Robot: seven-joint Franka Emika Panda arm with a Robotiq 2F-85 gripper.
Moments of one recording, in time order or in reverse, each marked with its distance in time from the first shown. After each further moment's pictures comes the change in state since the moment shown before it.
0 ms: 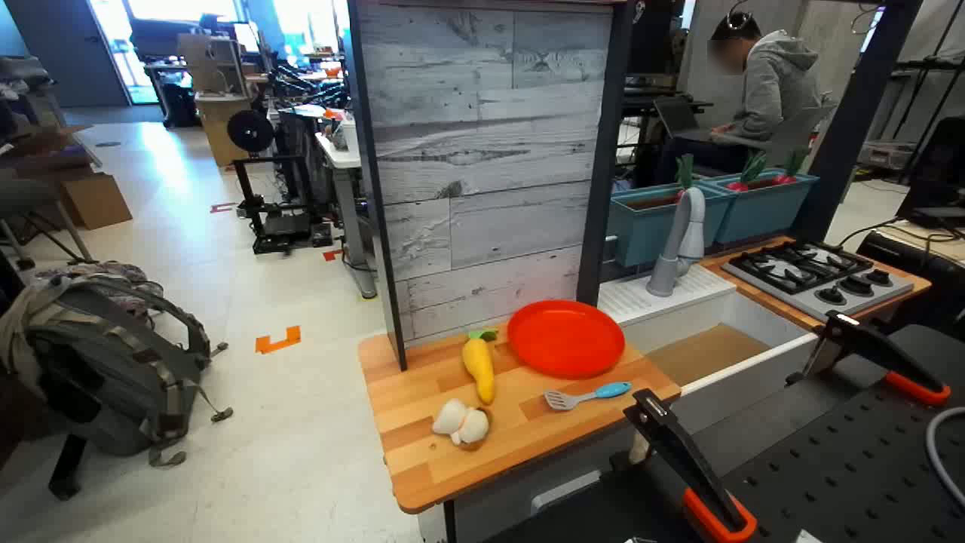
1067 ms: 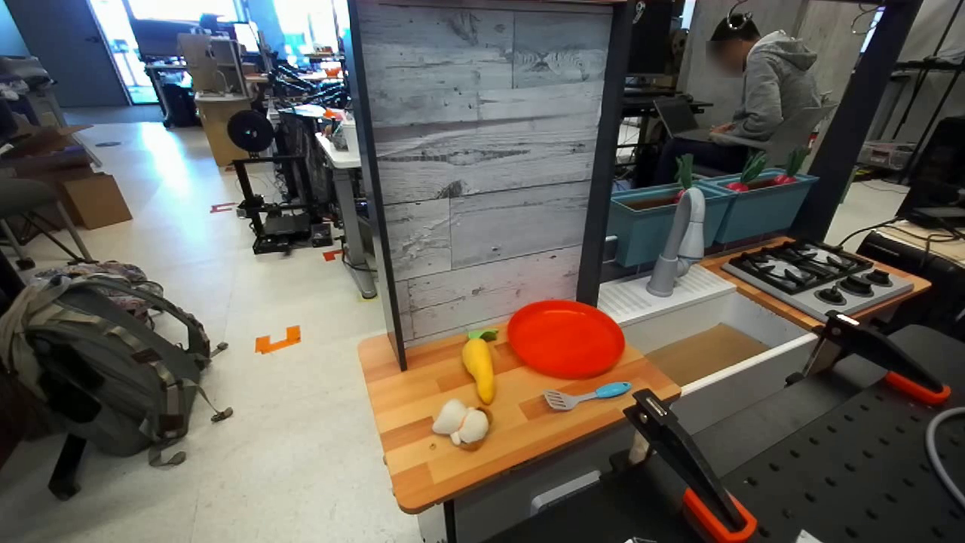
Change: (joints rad) arm 0.010 0.093 0.060 0.016 0.071 0.084 0.049
